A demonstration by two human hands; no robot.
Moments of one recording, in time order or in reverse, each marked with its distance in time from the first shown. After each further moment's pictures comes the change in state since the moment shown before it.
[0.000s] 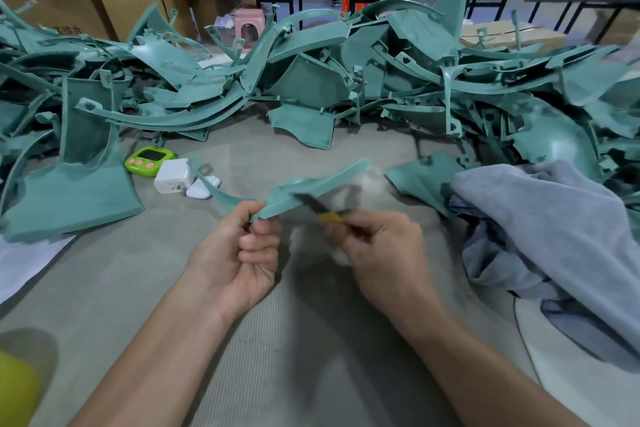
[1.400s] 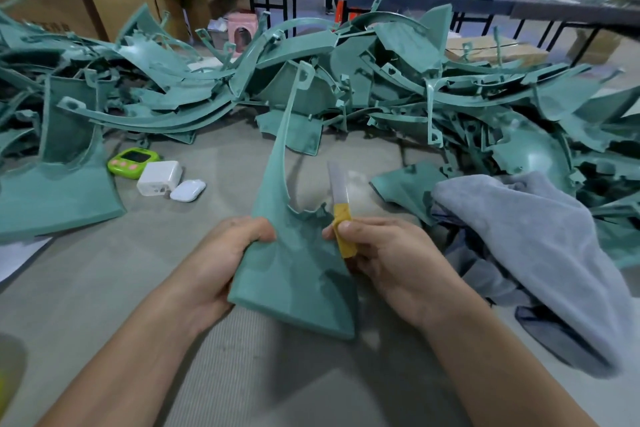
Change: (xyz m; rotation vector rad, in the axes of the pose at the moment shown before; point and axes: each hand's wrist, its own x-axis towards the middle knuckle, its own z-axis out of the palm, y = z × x) left_hand -0.004 -0.012 -0.005 0.821 0.185 0.200; right_hand 0.011 -0.016 -0.035 0.658 -0.244 0.595
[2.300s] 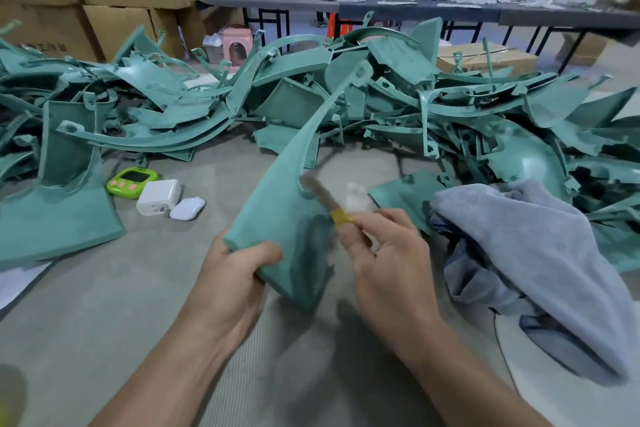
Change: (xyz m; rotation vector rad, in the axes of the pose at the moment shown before) left_hand 0.007 -0.014 0.016 -0.272 -0.026 0.372; right_hand -0.001 0.017 0.013 -0.694 0.470 -0.686
